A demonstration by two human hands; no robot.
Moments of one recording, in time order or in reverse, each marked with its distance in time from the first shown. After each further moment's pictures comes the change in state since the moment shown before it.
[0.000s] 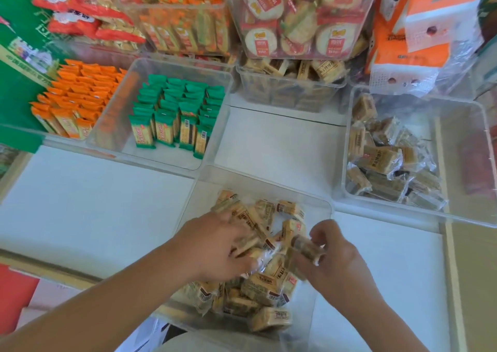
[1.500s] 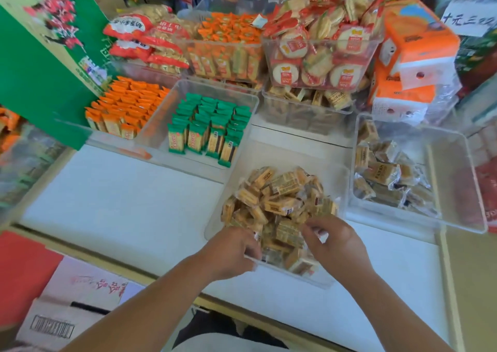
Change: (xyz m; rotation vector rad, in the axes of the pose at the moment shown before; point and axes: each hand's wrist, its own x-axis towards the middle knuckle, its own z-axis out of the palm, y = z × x) left_hand -0.026 -0.013 0.064 -0.581 0.254 0.035; right_hand 0.004 -0.002 0.027 -0.061 0.317 -0.362
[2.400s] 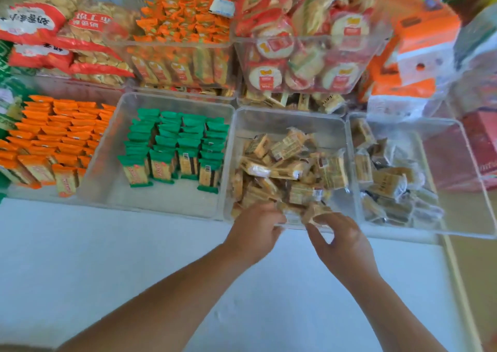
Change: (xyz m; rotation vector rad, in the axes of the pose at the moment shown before) left_hand 0.175 -0.009 -0.046 0.161 0.185 0.413; right_hand 0.097 0.002 0.041 -0.203 0.190 0.176
